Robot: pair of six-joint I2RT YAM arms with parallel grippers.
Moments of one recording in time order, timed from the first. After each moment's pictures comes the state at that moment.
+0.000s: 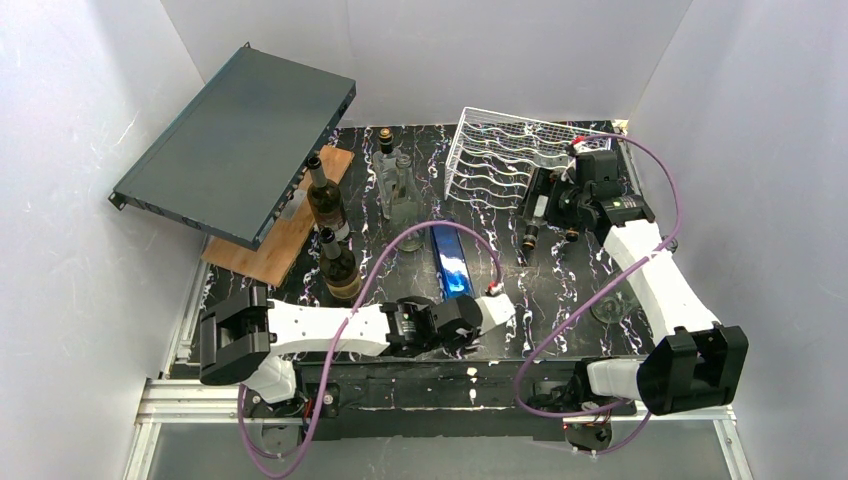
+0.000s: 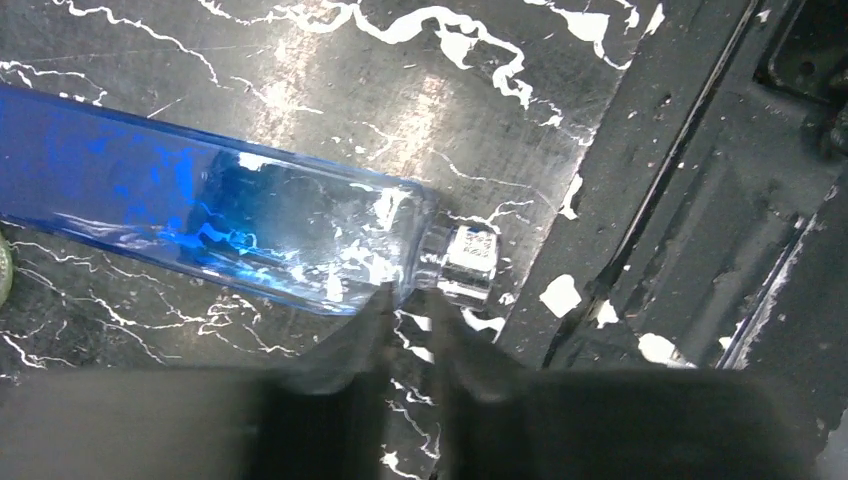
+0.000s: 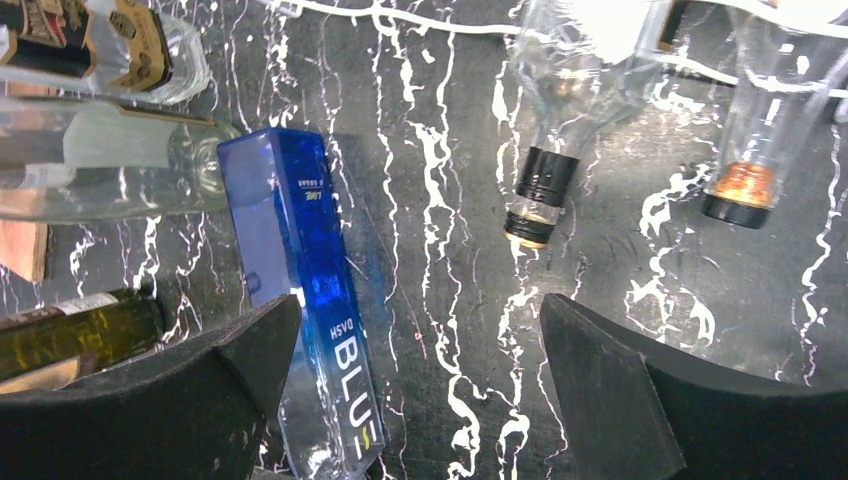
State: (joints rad) left arm -1.36 1.52 0.94 -0.19 -0.29 0.00; right arm 0.19 1.27 1.15 -0.64 -0.17 0.38
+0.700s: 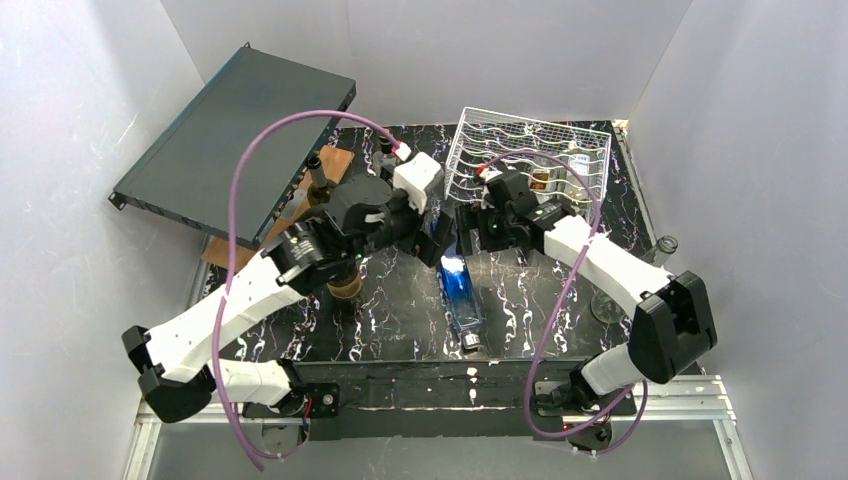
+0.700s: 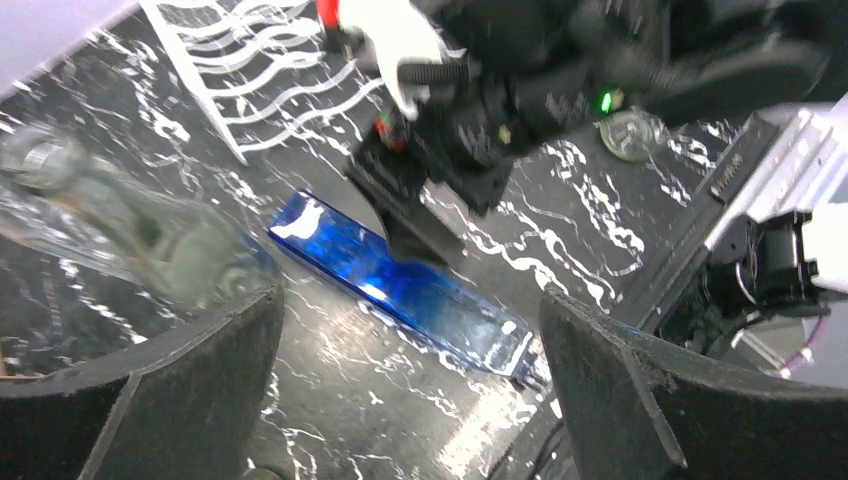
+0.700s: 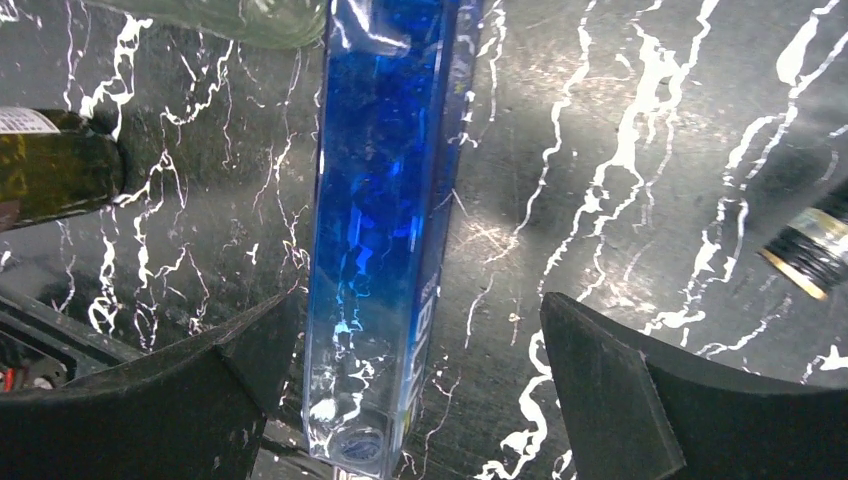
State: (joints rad) left arm -0.97 1.22 1.37 -0.55 -0.09 -0.10; right arm 0.59 1.45 1.15 -0.60 -0.09 0.33
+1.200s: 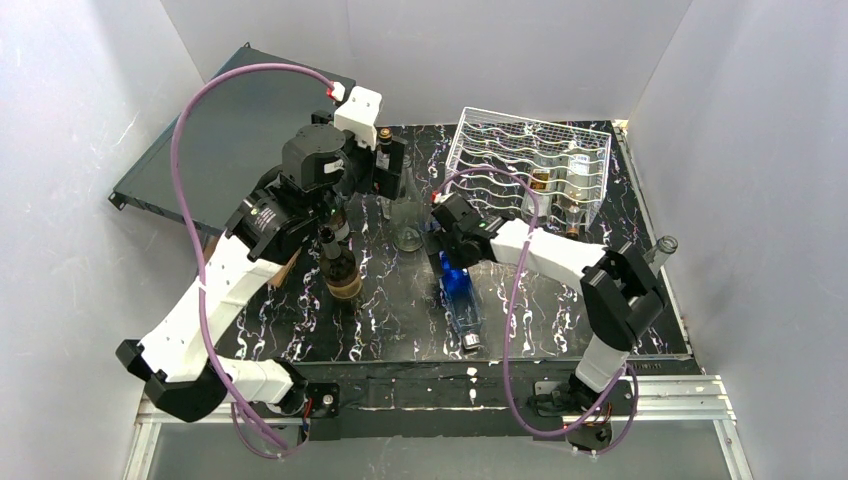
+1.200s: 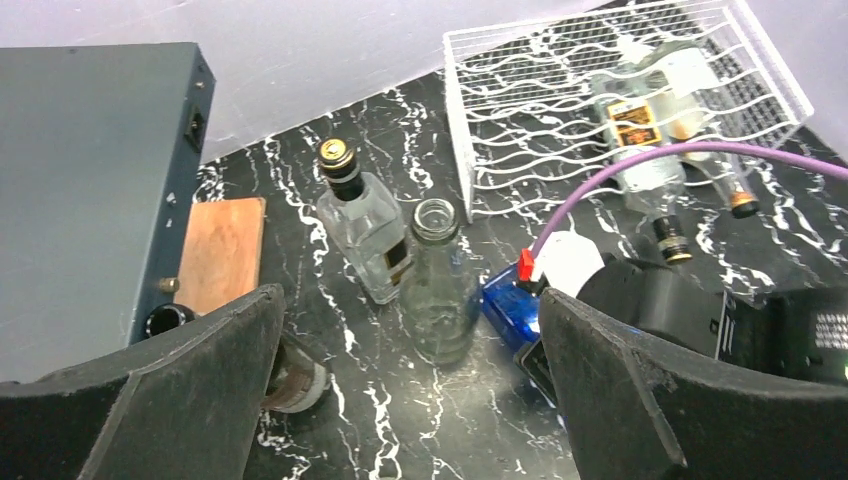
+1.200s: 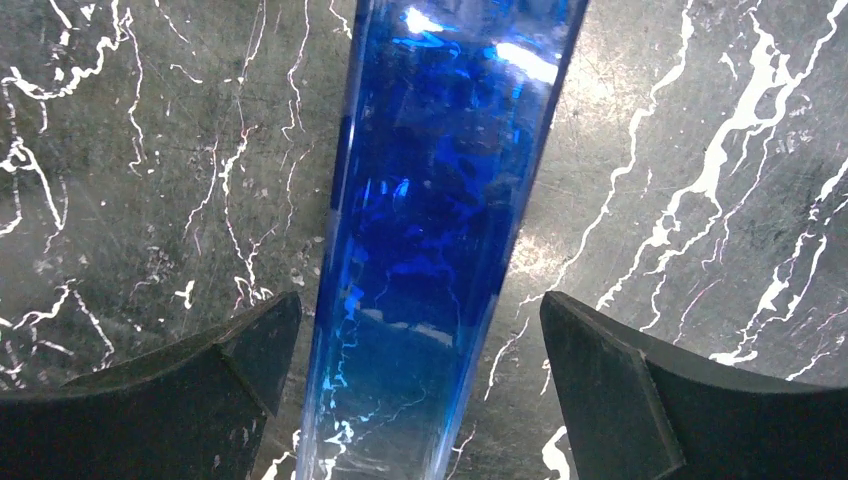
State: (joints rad) left arm -0.74 1.26 1.67 -0.68 -0.33 -0.02; right arm 0.81 1.69 1.20 -0.57 0.13 0.34
